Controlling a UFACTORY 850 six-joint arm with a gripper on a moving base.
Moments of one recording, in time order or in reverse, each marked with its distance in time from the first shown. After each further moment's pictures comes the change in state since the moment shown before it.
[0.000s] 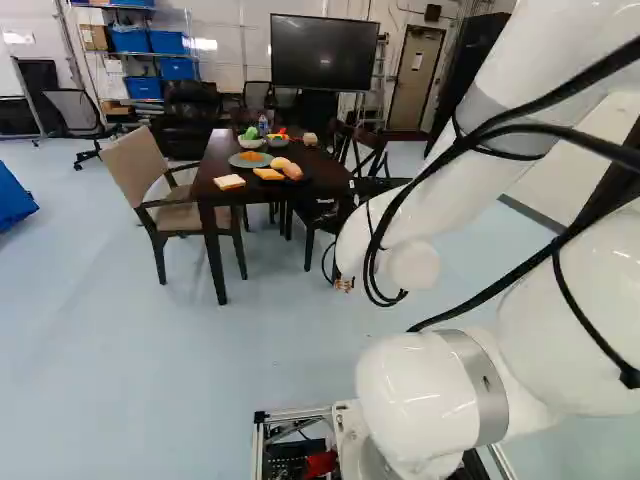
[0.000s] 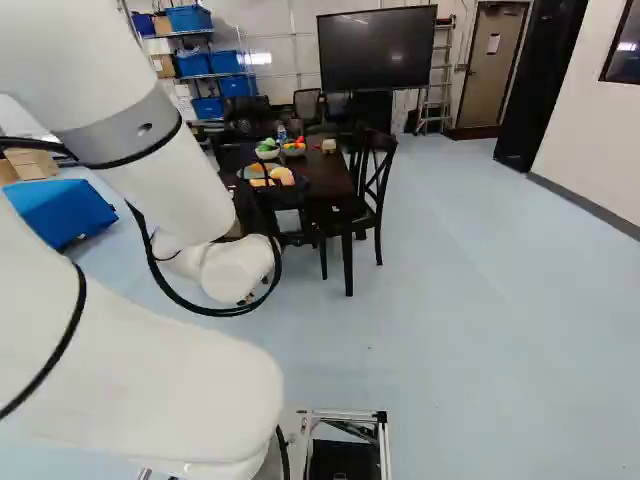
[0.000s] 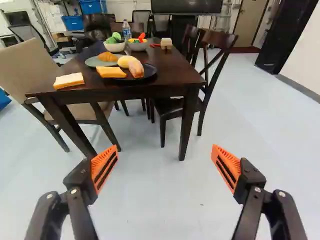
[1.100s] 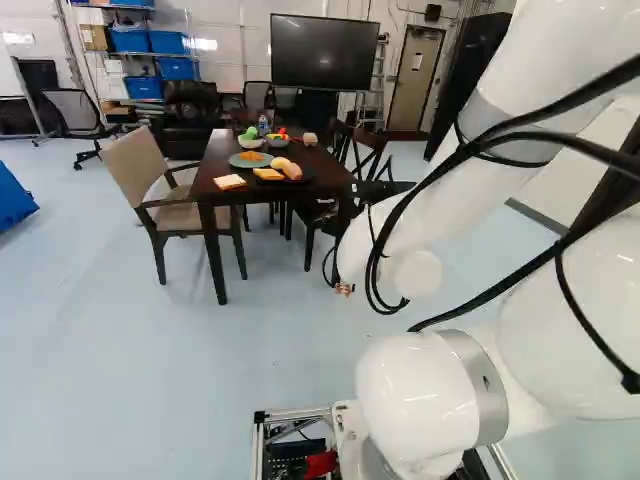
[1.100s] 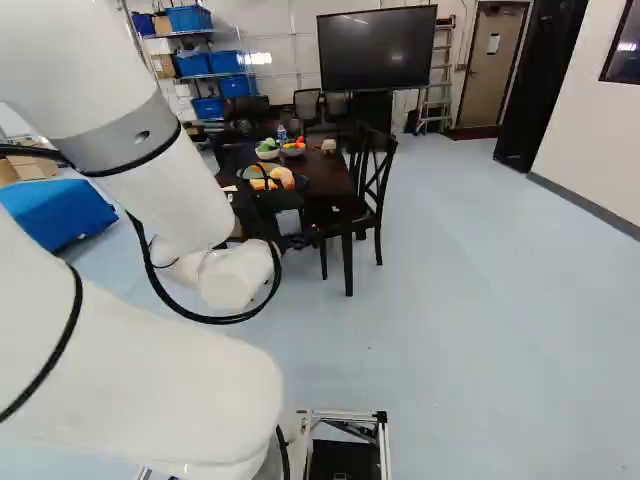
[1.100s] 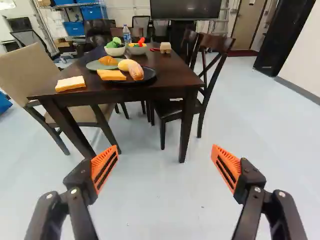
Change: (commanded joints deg) arm -0.2 0.4 1.1 -0.2 1.7 0.3
